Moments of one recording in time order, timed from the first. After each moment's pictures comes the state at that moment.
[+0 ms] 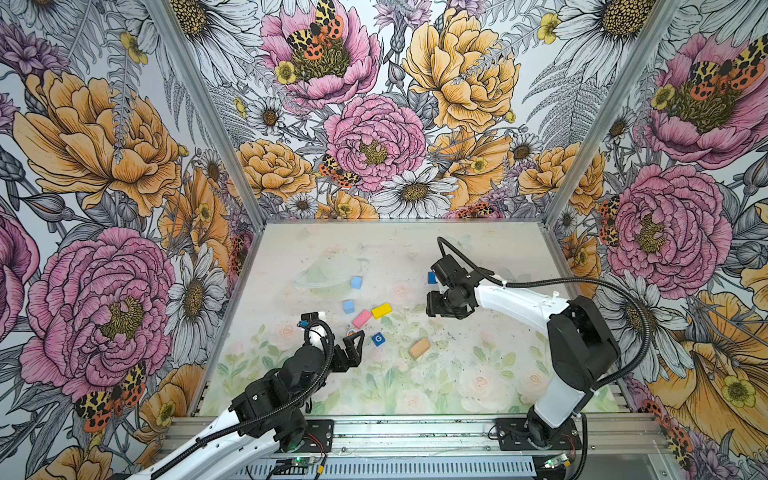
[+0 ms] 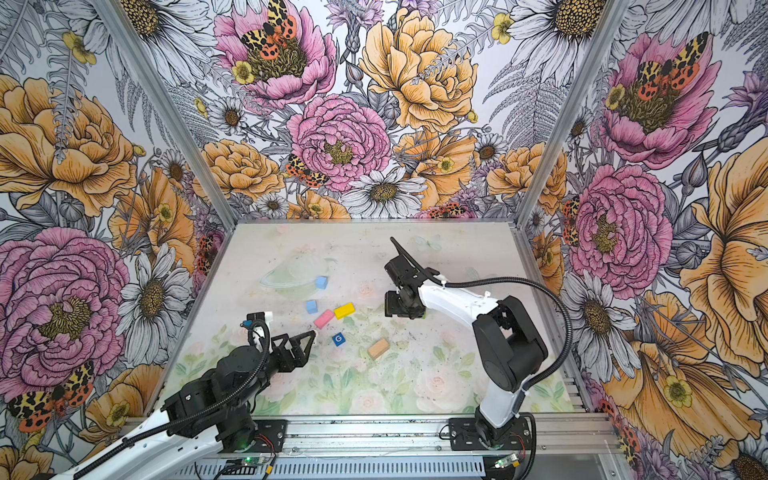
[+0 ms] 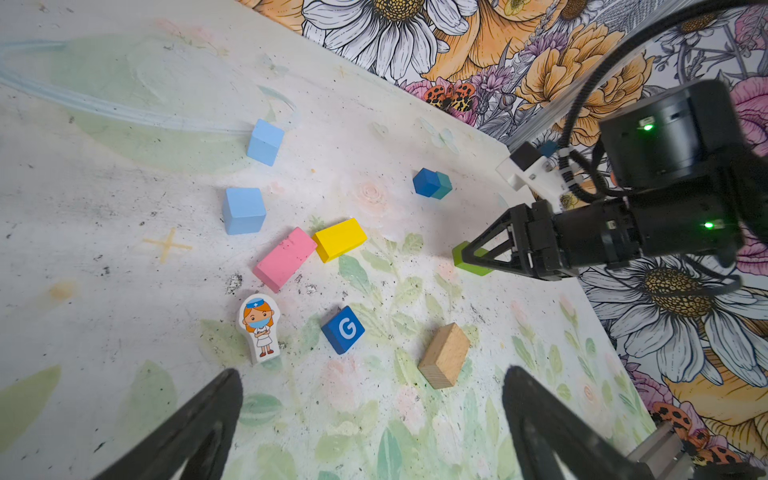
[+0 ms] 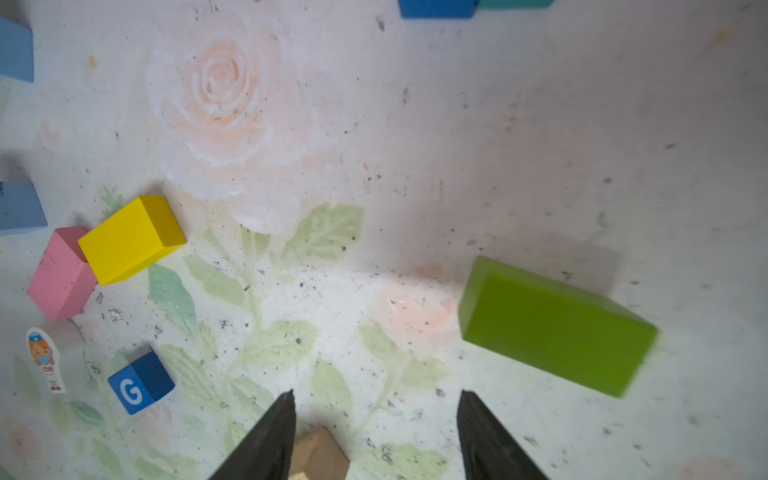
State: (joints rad) left arm -0.91 0.34 0.37 -0.48 -0.40 -0.78; right arm 0.58 1.68 1.20 -0.75 -0.04 0.56
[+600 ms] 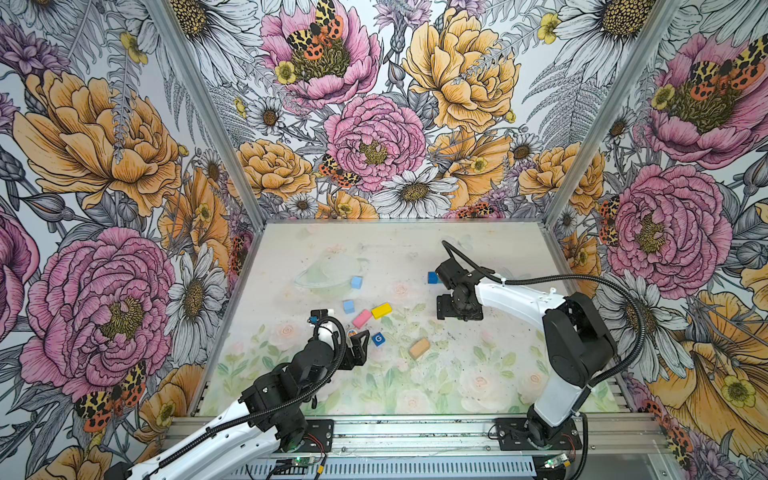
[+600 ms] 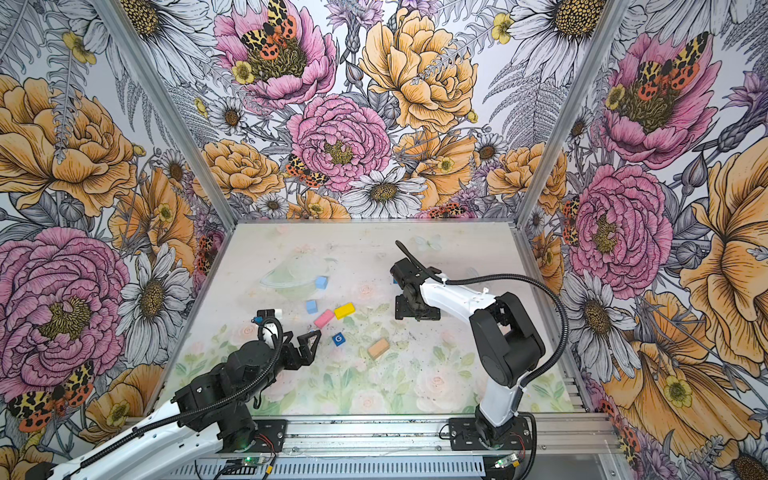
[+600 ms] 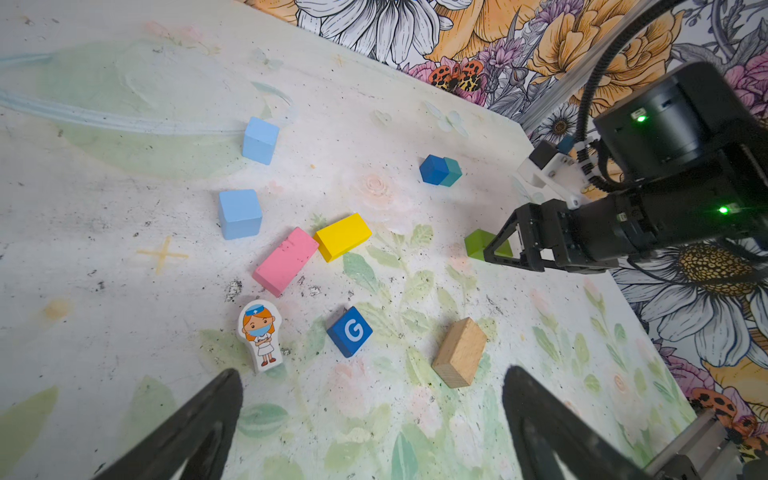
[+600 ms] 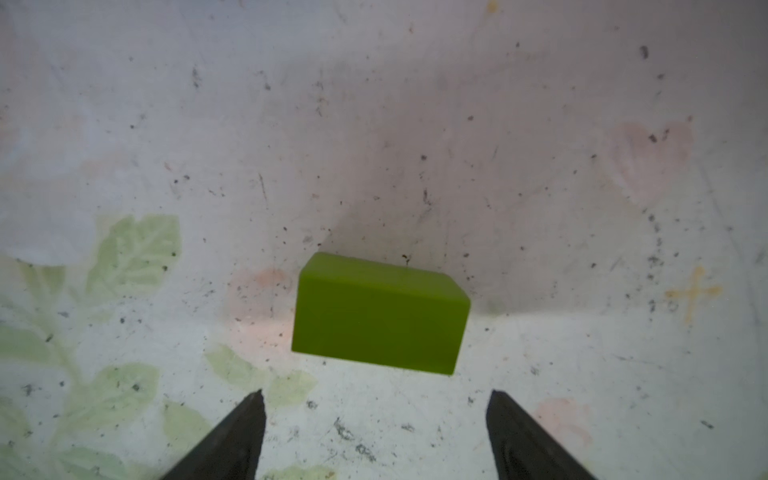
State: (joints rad) left arm -0.91 0.44 0.38 -0.41 -0.40 -0.71; right arm 0.55 1.76 1.19 -0.83 0.11 0.58
